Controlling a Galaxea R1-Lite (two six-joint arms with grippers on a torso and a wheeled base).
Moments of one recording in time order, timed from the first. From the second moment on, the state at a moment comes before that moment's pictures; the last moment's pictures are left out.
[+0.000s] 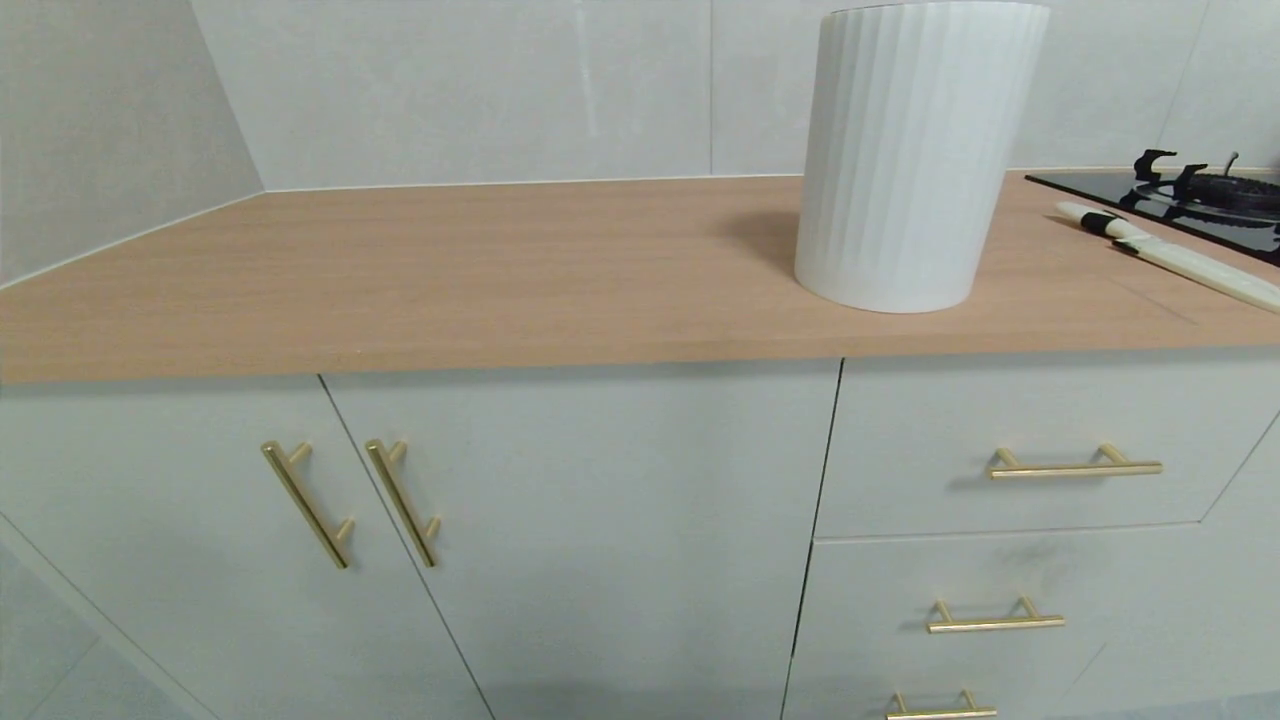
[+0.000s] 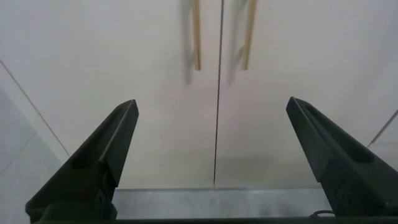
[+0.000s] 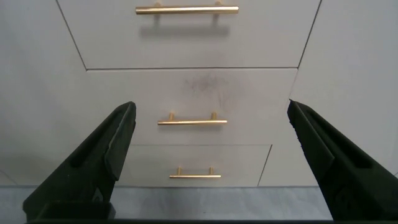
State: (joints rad) left arm 0.00 0.00 0.00 -0.01 0.01 0.01; right arm 0.00 0.00 0.00 0.00 0.02 -0.01
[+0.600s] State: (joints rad) left arm 0.00 0.00 0.00 -0.01 0.01 0.01; right arm 0.00 0.00 0.00 0.00 0.02 -0.01
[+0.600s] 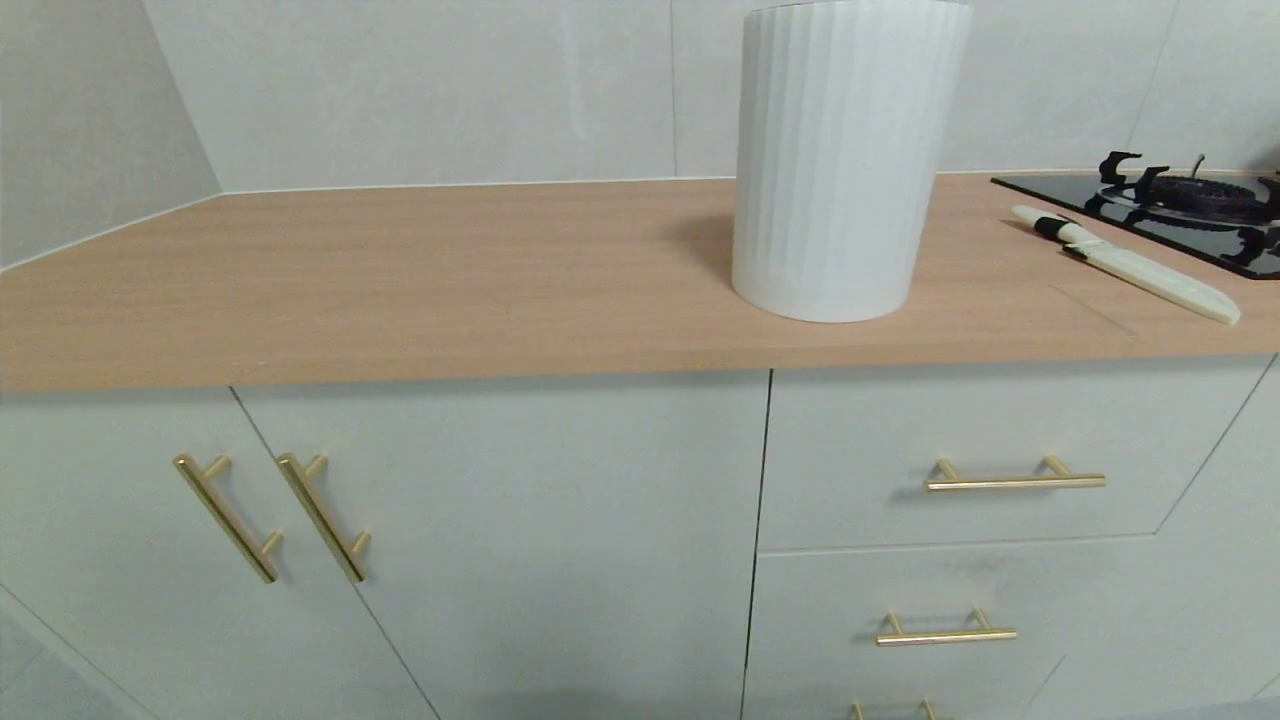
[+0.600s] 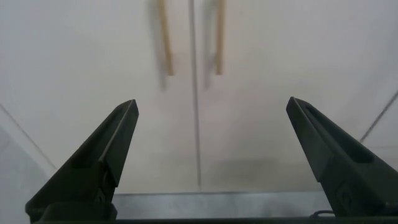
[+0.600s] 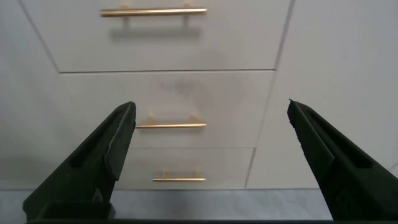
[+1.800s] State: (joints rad) left arm 0.00 0.00 0.00 -0.01 0.01 0.01; right arm 0.00 0.00 0.00 0.00 0.02 -0.01
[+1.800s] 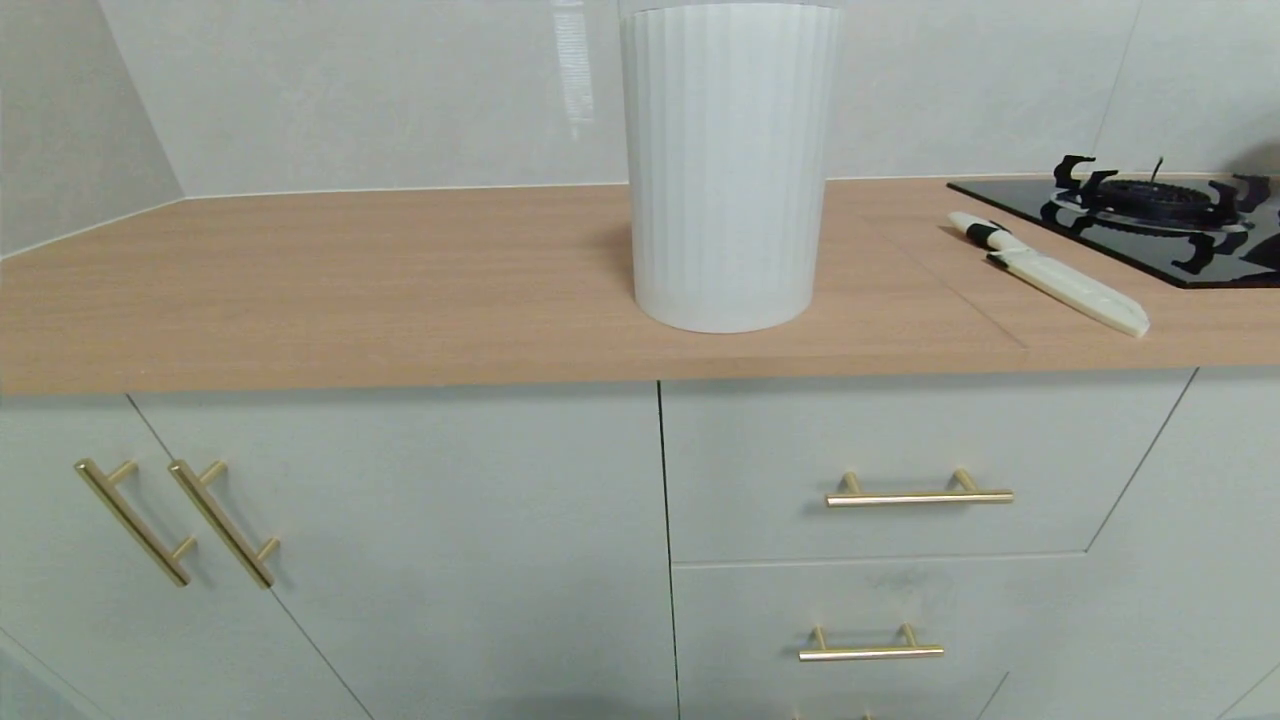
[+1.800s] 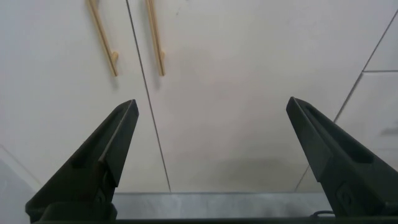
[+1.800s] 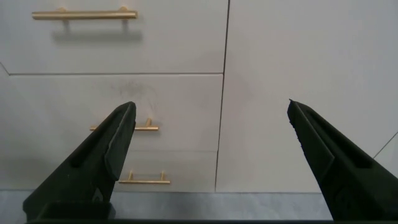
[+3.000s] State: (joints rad) left arm 0.00 0.00 0.00 -0.01 0.01 0.01; right arm 0.00 0.00 0.00 0.00 0.02 -0.01
